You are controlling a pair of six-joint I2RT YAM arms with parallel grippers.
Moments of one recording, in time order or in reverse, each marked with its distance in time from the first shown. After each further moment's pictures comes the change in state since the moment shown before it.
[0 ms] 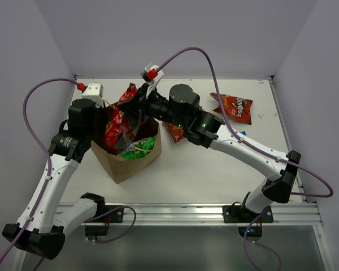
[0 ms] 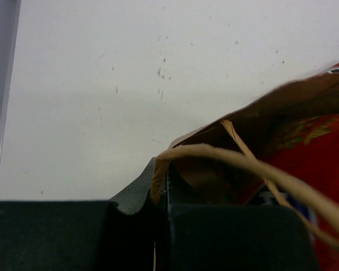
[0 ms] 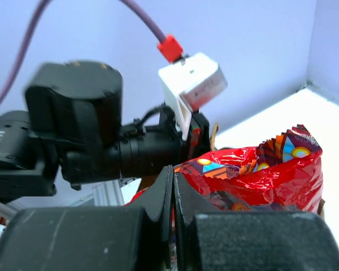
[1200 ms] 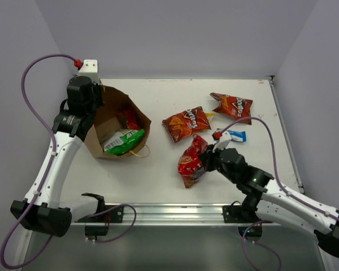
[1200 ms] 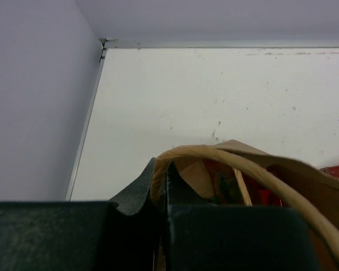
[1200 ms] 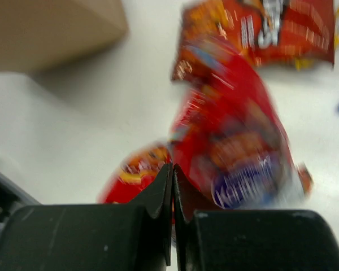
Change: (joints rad) left arm 0.069 0.238 0.196 0.159 -0.172 0.153; right arm -0.132 -0.944 -1.088 -0.262 0.403 0.125
